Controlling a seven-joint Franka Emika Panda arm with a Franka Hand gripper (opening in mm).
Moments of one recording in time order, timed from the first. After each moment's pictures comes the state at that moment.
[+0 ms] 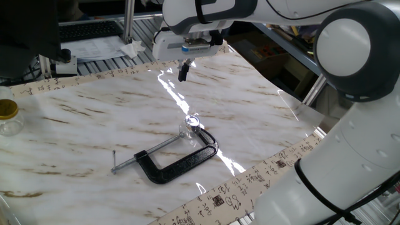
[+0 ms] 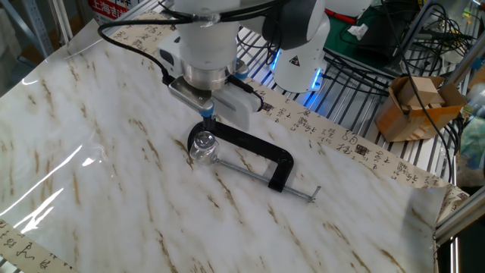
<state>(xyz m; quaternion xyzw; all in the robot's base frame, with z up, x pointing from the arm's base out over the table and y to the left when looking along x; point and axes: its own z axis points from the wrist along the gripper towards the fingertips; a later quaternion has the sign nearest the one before) 0.510 -0.022 0.284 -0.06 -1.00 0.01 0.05</state>
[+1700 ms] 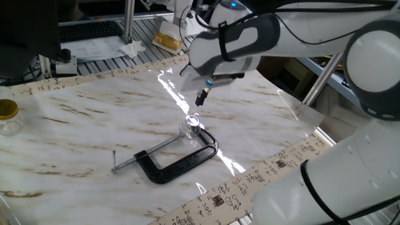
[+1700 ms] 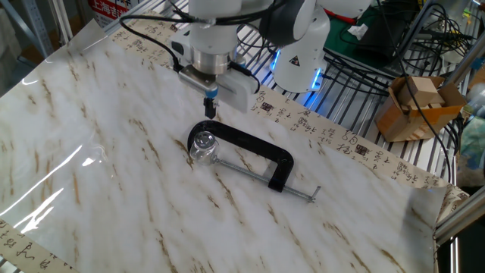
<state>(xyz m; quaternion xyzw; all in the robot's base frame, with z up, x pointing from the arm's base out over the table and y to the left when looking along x) 0.438 -0.063 0.223 -0.02 -1.00 -0.01 -0.01</state>
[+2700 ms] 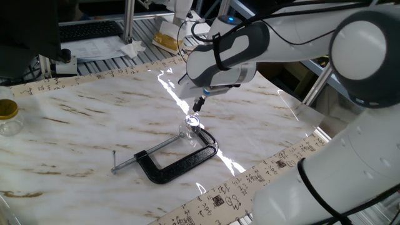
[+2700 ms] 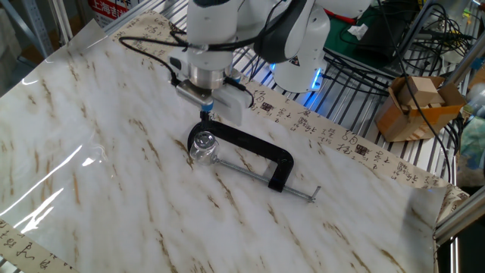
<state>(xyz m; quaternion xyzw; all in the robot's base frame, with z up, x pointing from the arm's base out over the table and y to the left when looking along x) 0.446 -0.066 0.188 -0.03 -1.00 -0.01 -0.02</state>
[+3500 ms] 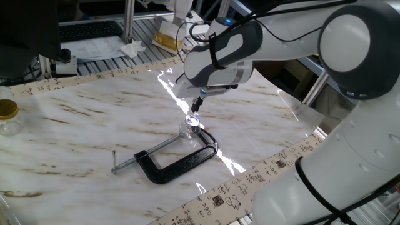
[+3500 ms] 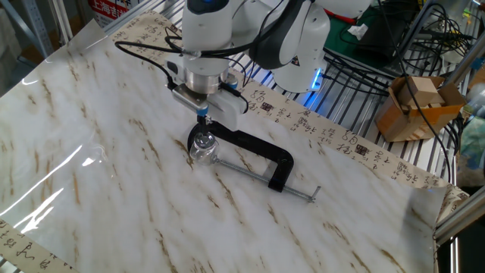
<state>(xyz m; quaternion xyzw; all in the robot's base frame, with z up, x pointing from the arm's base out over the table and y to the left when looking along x) 0.453 -0.069 0.179 -0.05 -1.00 -0.01 -0.02</state>
